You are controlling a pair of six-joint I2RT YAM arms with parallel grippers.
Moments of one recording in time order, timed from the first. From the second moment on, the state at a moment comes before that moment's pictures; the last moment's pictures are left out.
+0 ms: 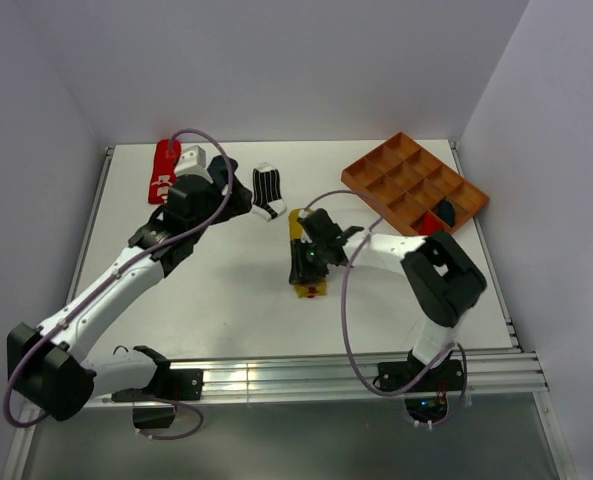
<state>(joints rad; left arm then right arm) -0.55 1.22 1.03 -0.19 -0.26 -0.63 0.67 1.71 0.93 -0.26 -0.22 0.56</state>
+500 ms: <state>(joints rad) -0.48 0.84 0.95 -0.32 -0.26 -0.47 0.79 1.88 1.37 -0.34 -0.10 0.40</state>
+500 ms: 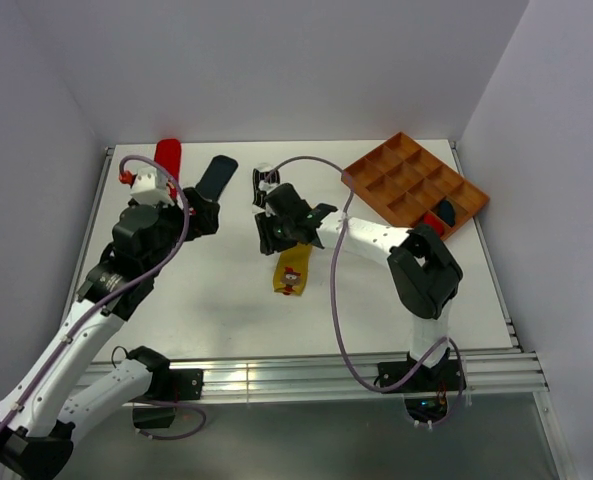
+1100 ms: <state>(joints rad) -0.48 0.75 0.82 -0.34 -0.30 -0.38 0.54 2.02 1.38 -0.38 0.12 0.32</state>
